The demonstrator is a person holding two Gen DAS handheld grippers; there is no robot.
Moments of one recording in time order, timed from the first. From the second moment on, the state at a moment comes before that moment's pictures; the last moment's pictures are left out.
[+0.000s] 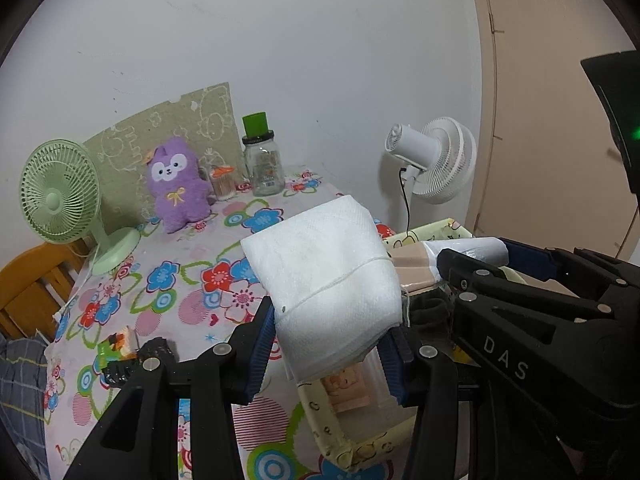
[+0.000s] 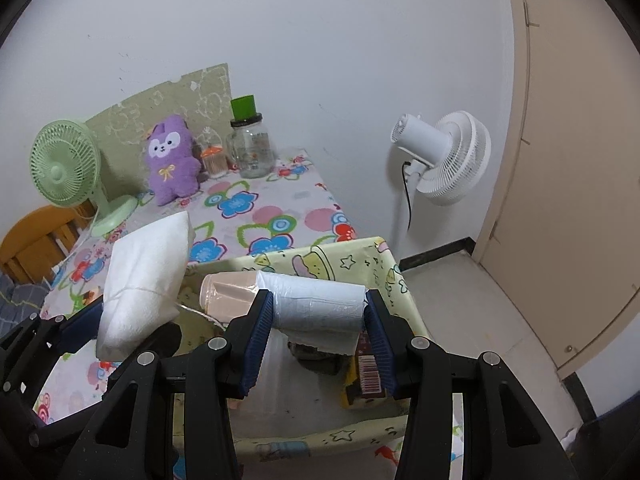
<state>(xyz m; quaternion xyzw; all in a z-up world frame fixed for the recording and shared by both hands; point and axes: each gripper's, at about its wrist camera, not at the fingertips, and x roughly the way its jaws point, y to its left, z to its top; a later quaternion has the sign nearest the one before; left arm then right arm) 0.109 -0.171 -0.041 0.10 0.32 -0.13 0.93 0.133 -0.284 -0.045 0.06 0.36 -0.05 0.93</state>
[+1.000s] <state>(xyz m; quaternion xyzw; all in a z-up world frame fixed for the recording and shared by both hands) 0.125 -0.200 -0.066 0.13 0.34 -0.14 0.92 0.146 -0.304 -0.069 0.08 0.38 -0.03 0.92</state>
